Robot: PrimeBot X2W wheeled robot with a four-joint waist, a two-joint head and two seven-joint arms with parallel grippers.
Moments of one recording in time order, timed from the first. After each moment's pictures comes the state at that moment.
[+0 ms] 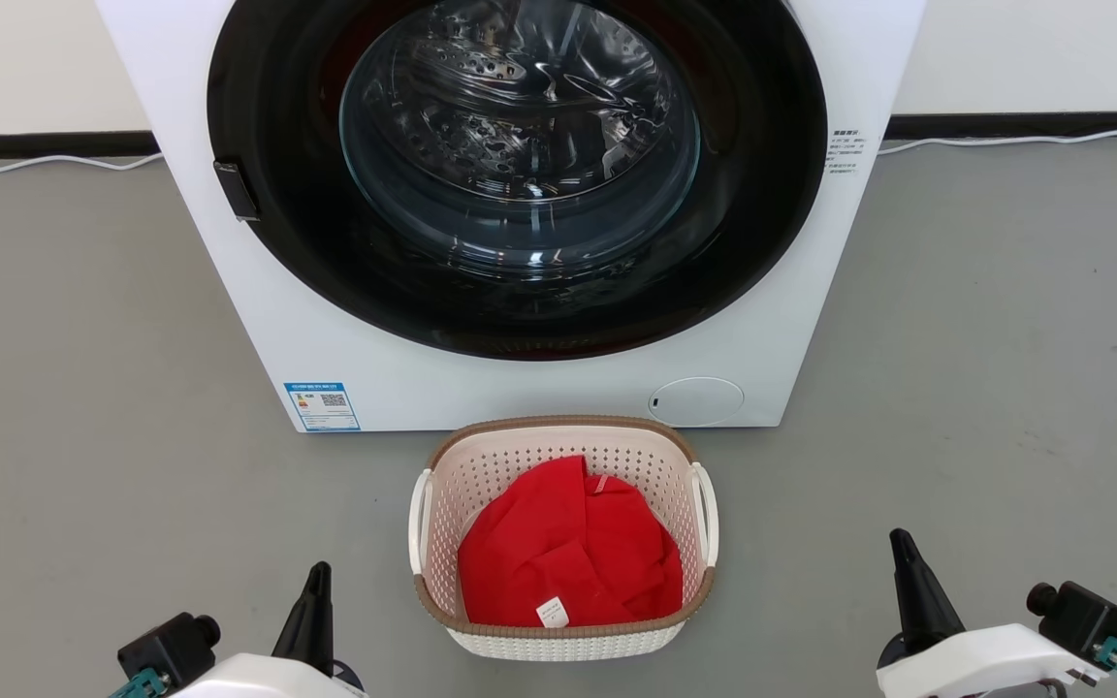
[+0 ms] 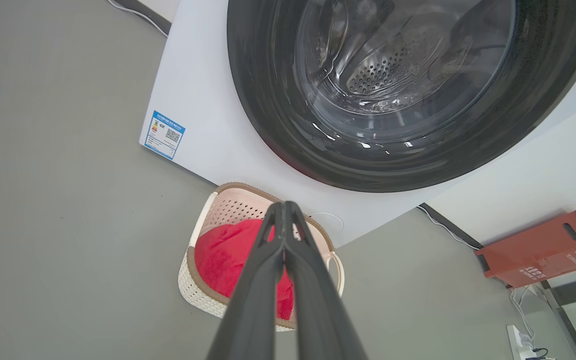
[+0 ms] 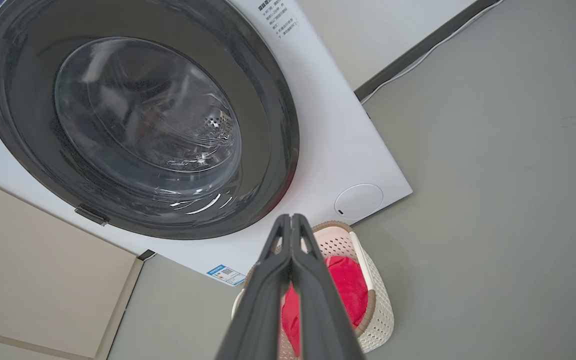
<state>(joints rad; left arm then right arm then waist) 0.00 0.04 -0.05 0.35 -0.67 -0.05 -0.14 -0.04 -0.08 0.04 0.40 0.73 0.12 -0.14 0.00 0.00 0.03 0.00</state>
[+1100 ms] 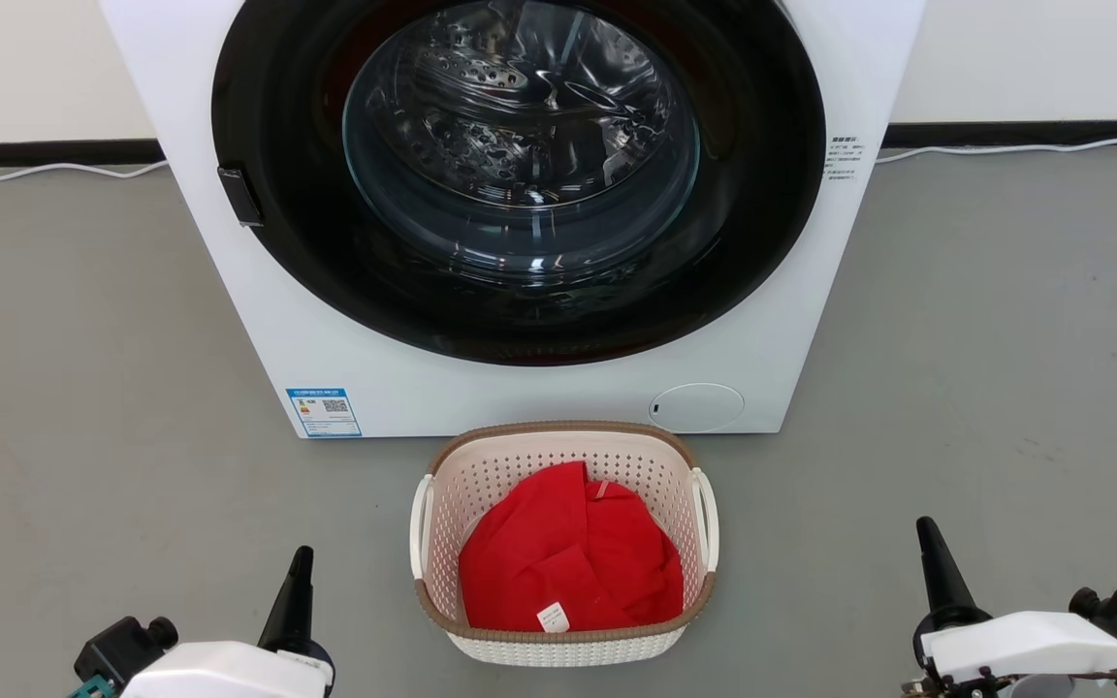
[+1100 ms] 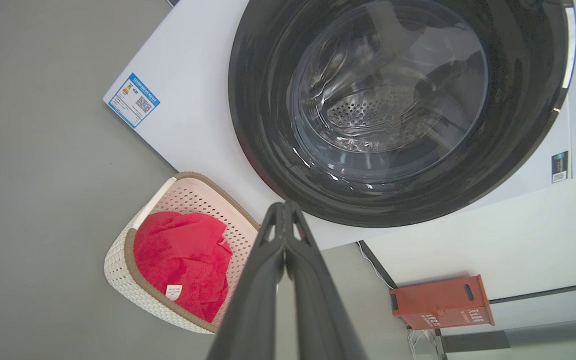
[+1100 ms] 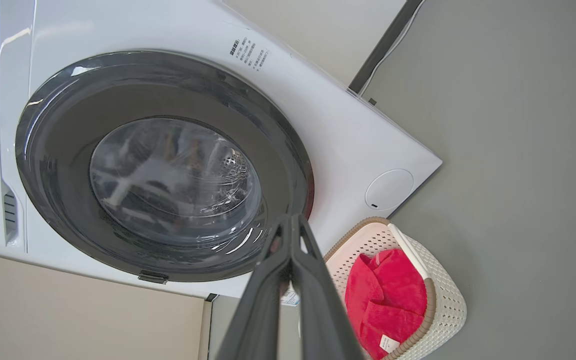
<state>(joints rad) -0.02 0.04 0.00 0.33 -1.02 -0.08 -0.04 -0.05 -0.06 -0.03 0.35 1.05 0.12 -0.05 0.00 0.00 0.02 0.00</state>
